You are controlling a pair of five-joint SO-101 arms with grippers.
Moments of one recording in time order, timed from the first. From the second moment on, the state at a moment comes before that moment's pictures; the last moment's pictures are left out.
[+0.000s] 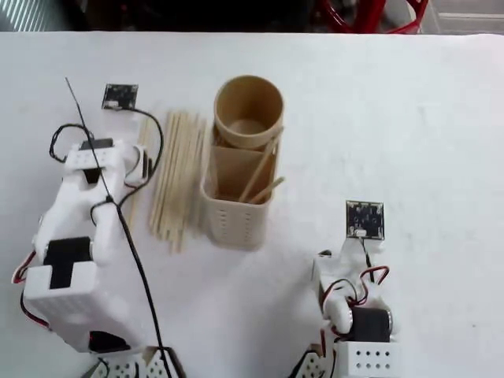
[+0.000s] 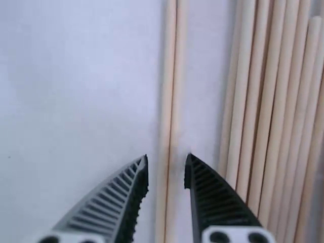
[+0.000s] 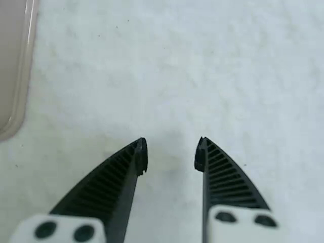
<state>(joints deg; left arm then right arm) -13.3 13.2 21.8 44.8 -6.3 -2.4 -102.6 96.4 69.1 -1.0</state>
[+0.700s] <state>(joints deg) -10.2 13.2 21.8 44.8 -9.5 -2.4 -102.6 96.4 69.1 -1.0</state>
